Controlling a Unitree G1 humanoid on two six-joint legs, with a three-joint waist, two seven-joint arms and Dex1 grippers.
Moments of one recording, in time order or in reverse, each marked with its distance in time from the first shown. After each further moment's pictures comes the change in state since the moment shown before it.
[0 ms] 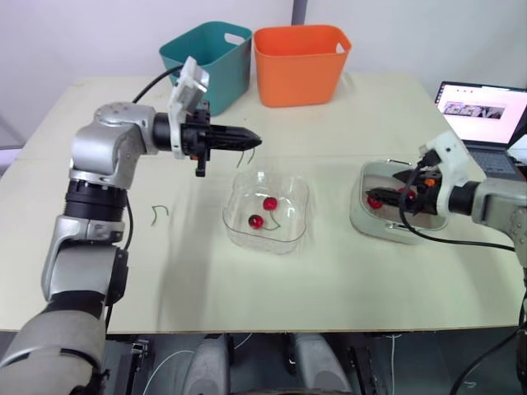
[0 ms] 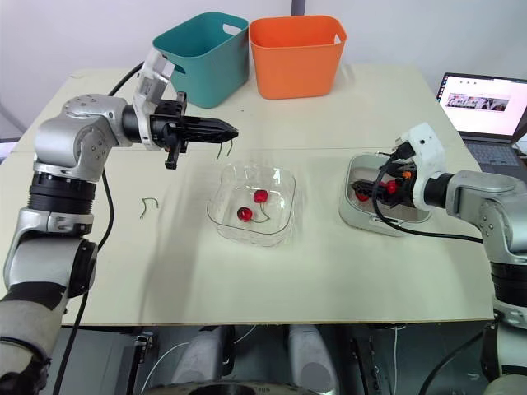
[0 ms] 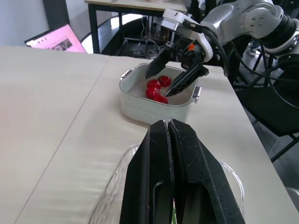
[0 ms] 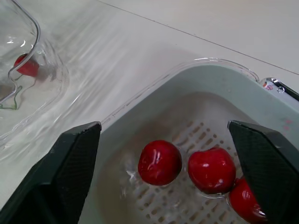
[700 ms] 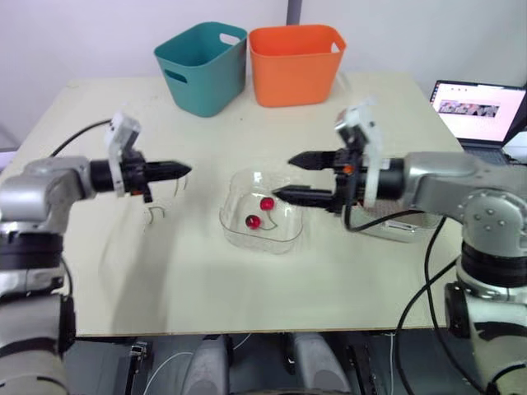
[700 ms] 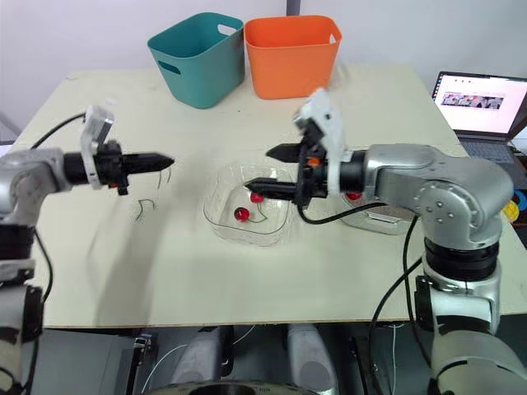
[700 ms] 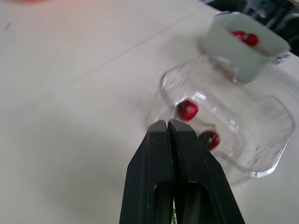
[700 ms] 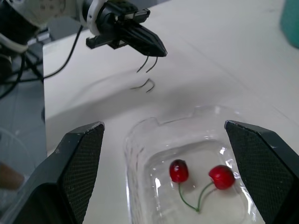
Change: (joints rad) left arm 0.429 0.274 0.238 -0.145 -0.074 0.307 0.247; right arm -0.361 0.329 0.177 -0.360 0.342 0.286 -0.144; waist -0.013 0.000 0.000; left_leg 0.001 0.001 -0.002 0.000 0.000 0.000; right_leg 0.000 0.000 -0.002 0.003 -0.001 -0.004
